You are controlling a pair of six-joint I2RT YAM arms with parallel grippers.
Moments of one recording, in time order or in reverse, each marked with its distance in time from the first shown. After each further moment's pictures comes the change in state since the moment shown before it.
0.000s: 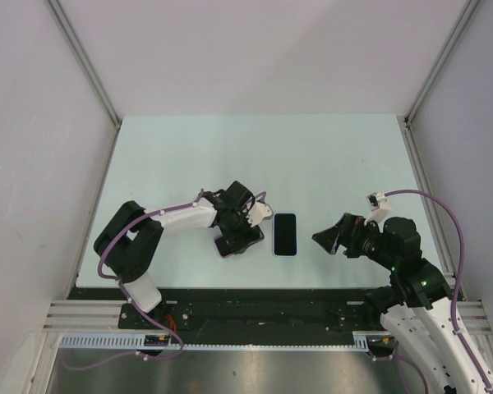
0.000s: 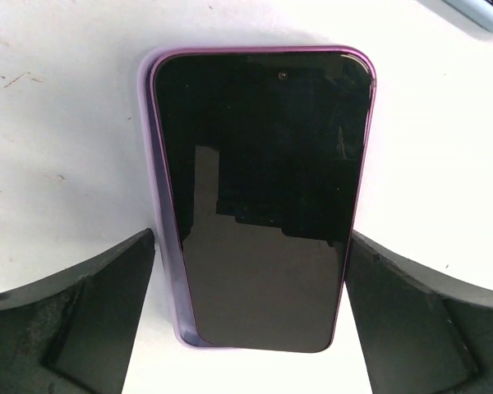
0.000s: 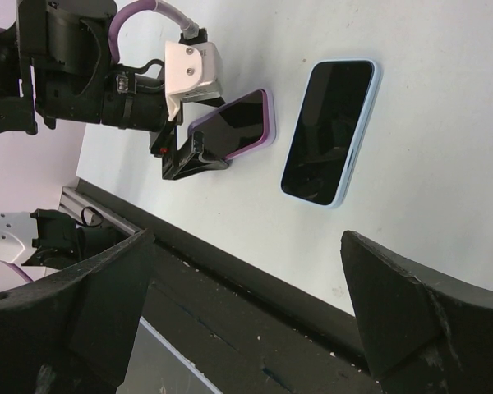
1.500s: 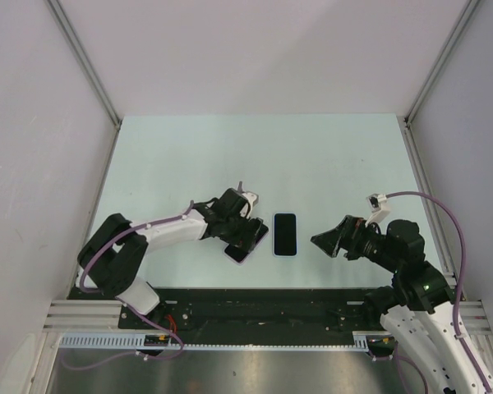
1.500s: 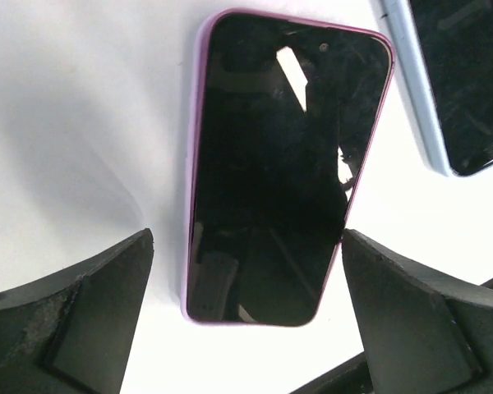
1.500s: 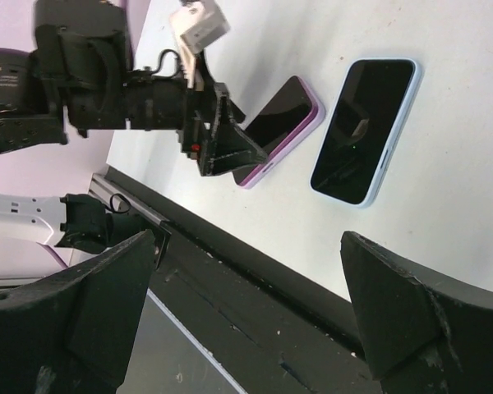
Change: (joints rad) left arm -0.034 -0.122 -0.139 0.180 -0.105 -0.656; right arm 0.000 -0.037 0.000 0.018 -0.074 0.022
